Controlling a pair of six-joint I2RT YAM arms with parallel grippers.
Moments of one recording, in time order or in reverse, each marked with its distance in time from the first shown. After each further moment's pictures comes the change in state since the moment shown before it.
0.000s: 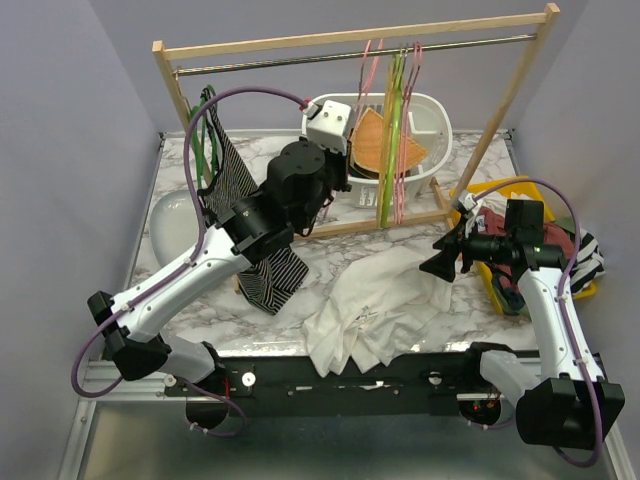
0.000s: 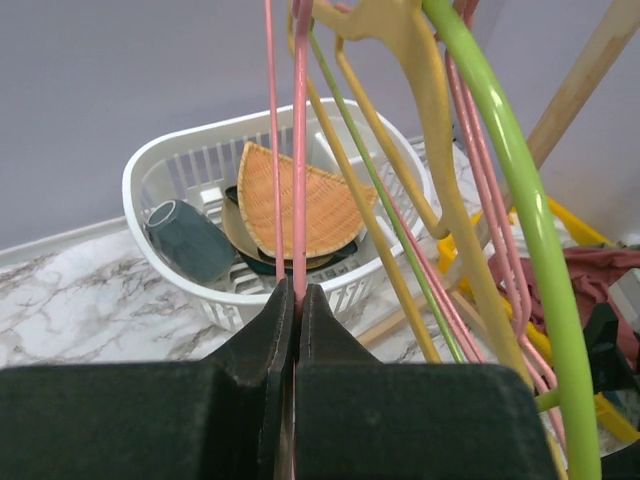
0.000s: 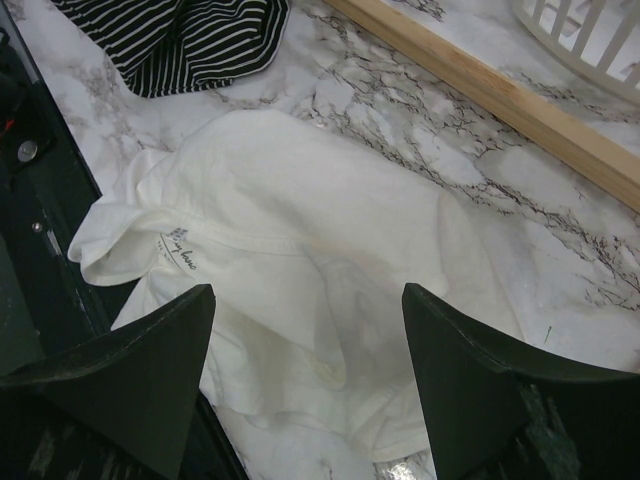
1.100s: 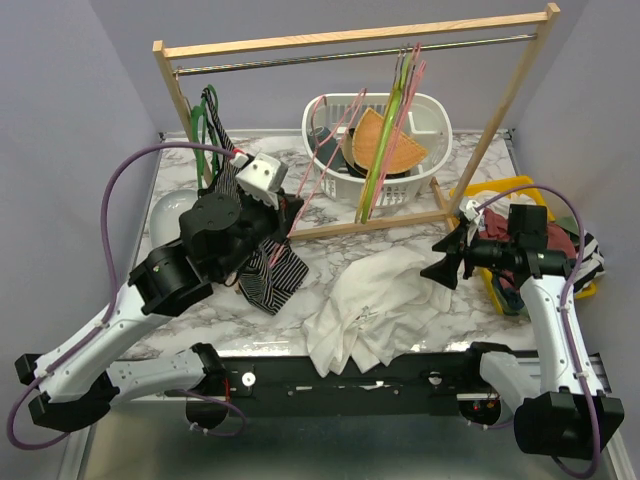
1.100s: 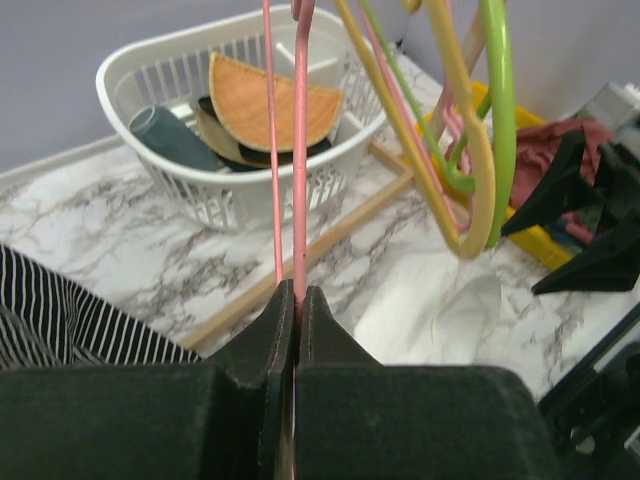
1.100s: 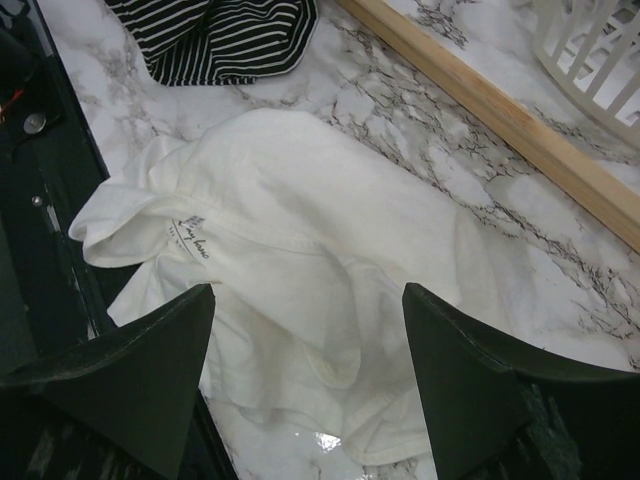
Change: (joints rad) left arm 0.000 -0.438 -0.292 -0.172 0.176 -0.039; right arm -0.006 -0.048 0.000 -0.063 -0.056 -0.118
